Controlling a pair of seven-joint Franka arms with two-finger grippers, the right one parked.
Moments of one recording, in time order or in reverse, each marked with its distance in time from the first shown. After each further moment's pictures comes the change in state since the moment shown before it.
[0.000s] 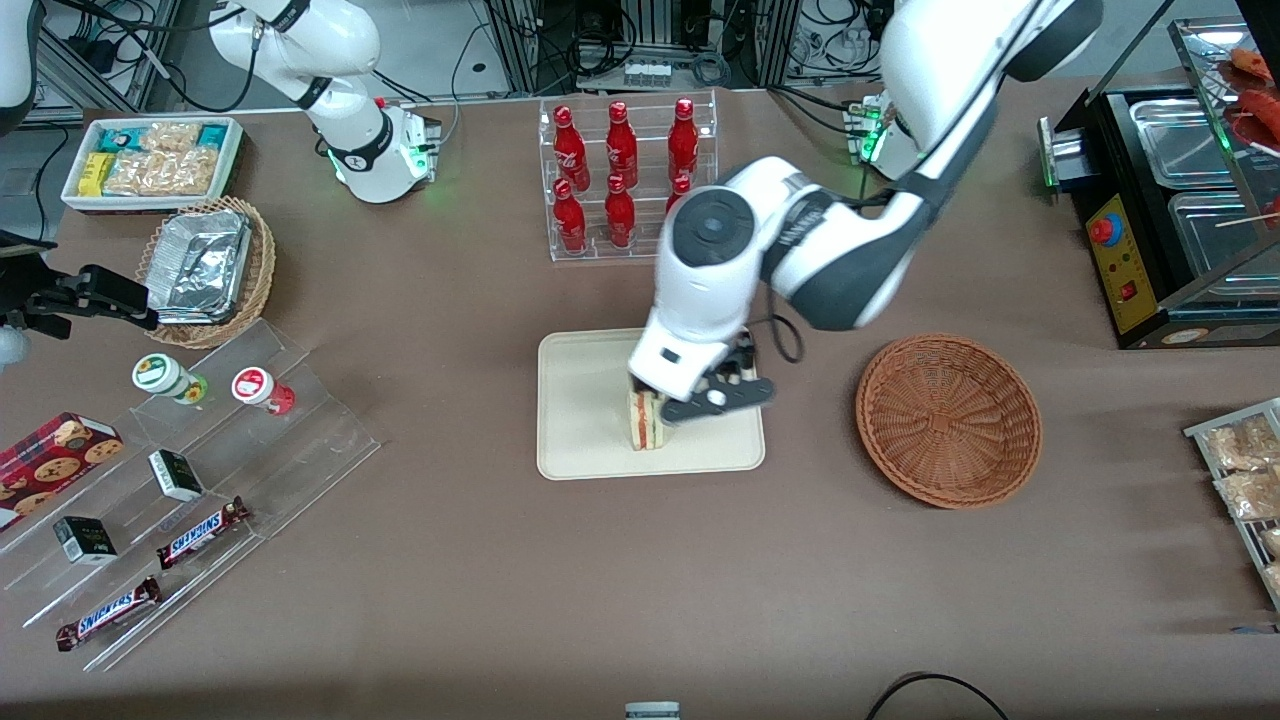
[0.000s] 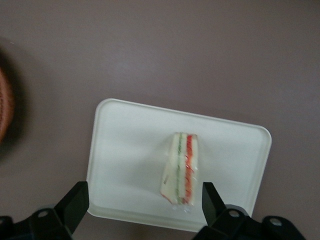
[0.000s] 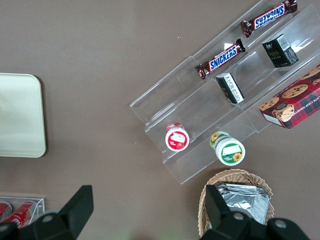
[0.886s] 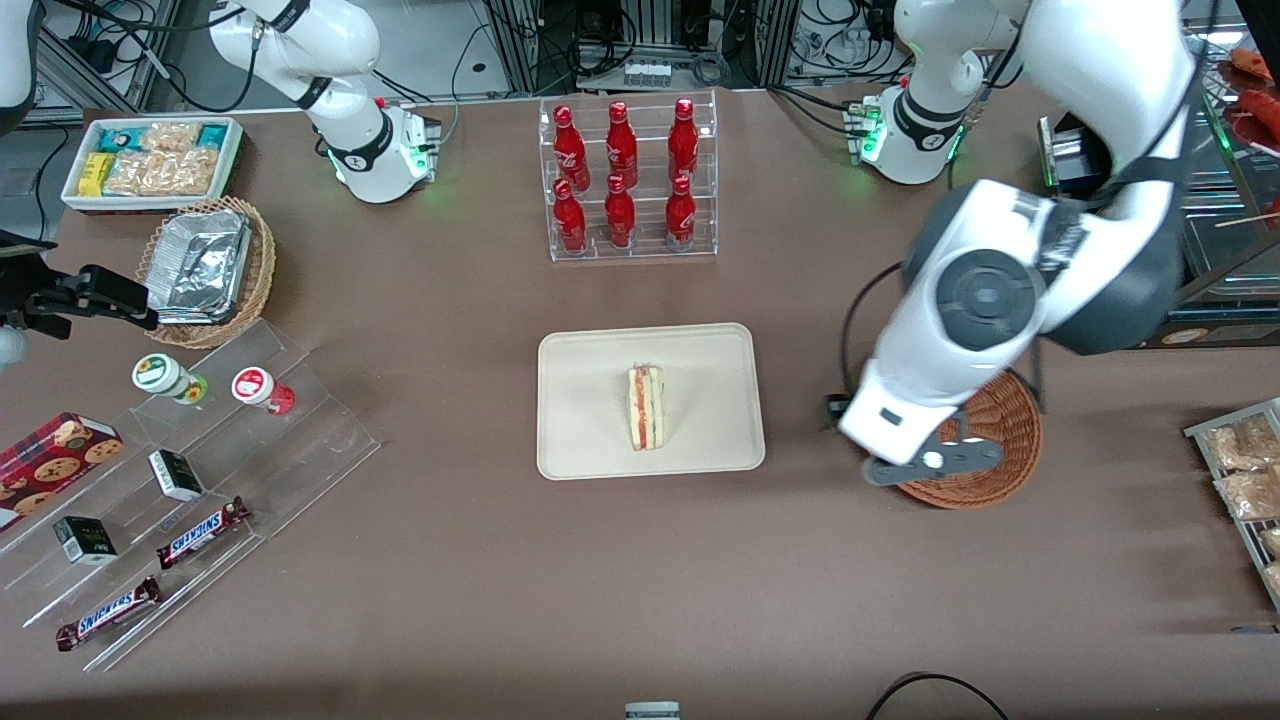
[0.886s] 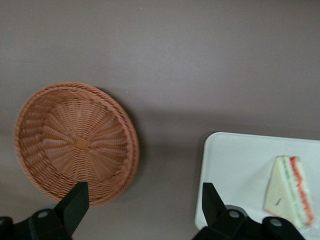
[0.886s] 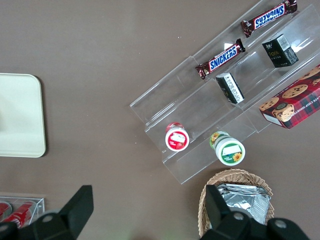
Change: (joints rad) arm 0.304 -0.134 0.010 -0.066 -0.030 -0.164 0.446
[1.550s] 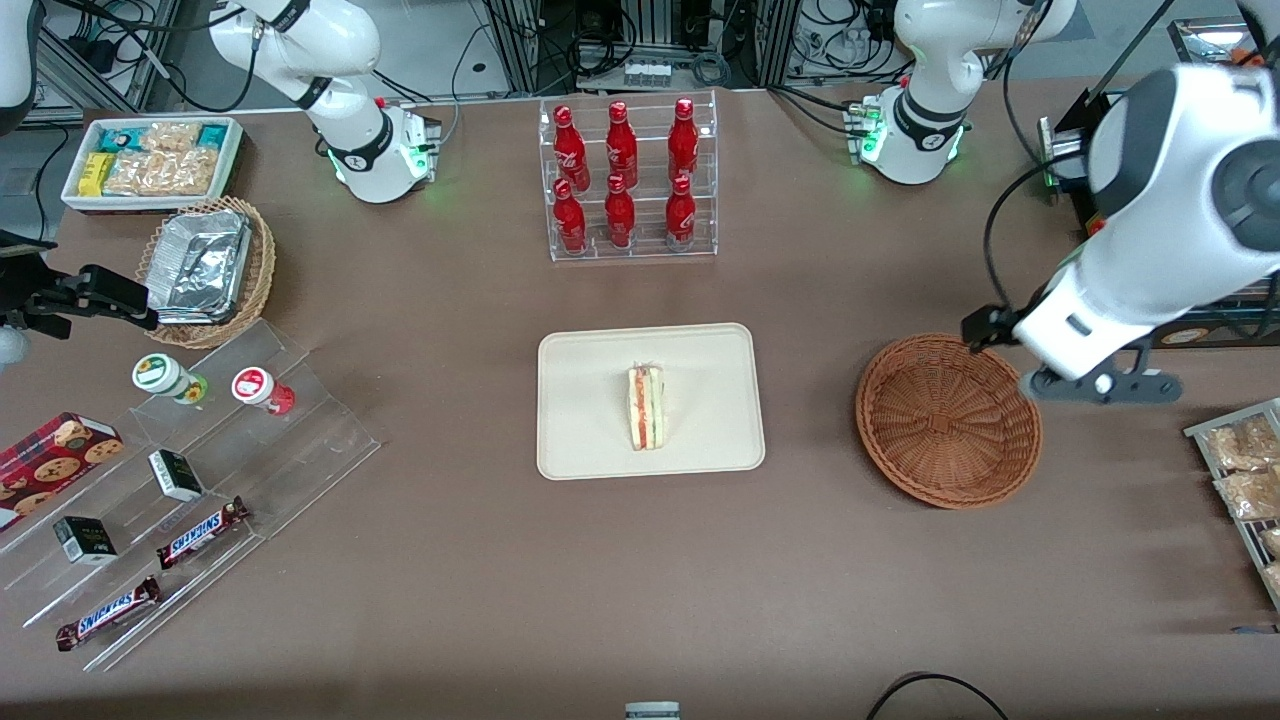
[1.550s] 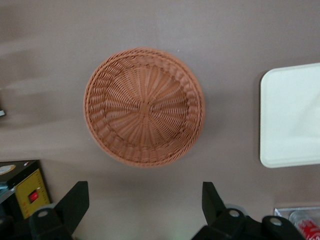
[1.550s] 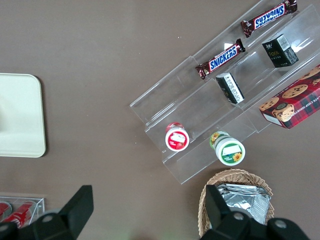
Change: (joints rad) arm 0.013 -0.357 0.286 -0.281 -0.200 -0.080 0.477
